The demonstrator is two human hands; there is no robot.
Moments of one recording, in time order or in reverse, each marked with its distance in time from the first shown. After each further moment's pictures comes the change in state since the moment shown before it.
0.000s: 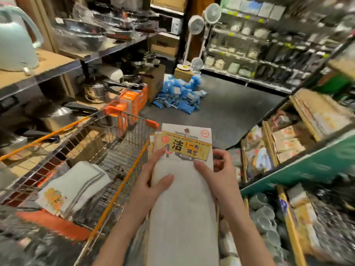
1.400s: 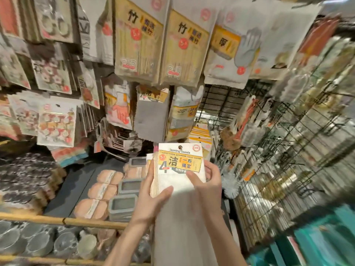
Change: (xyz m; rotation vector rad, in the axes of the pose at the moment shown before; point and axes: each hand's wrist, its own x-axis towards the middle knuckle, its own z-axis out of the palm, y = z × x) left_hand -0.422 0.015 0.485 -0.356 -1.752 -0.322; right_hand -0.496 0.091 -0.401 0.027 1.904 0.136
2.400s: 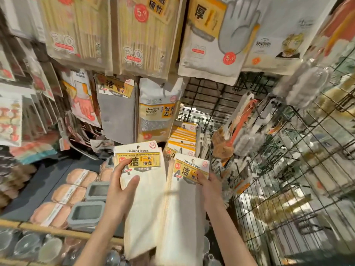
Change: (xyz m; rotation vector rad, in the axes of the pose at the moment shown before) left_hand 0.105 -0.056 0.066 0.365 0.370 -0.059; right_hand 0.196 0.106 -0.099 0.044 -0.032 0.397
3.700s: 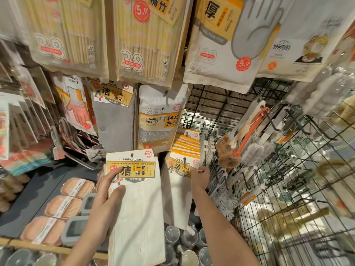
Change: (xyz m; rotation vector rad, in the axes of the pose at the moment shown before) left_hand 0.039 -0.004 -0.021 -0.094 -0.067 -0.023; right_hand 0.128 0.039 0.066 -0.232 0.329 0.028
